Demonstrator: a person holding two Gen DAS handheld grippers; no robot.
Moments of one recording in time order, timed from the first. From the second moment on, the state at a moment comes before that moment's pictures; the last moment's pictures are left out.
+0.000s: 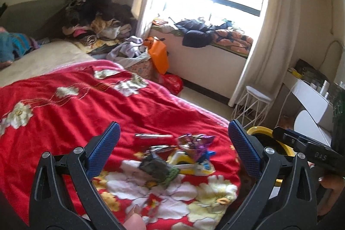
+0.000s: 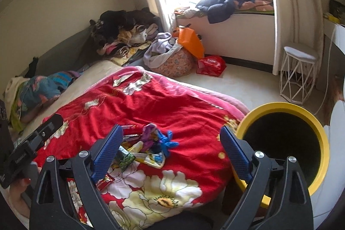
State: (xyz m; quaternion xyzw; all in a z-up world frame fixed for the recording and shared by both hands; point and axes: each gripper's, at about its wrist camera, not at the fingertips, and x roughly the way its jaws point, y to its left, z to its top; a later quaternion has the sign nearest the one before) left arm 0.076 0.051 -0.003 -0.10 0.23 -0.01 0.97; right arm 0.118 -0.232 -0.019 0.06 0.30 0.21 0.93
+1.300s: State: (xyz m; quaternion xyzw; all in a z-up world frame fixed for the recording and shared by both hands) left arm 0.027 0.105 -0.107 -0.12 0.36 -0.03 0.92; right arm 0.159 -0.120 -0.082 -0.04 0.36 0.25 0.90
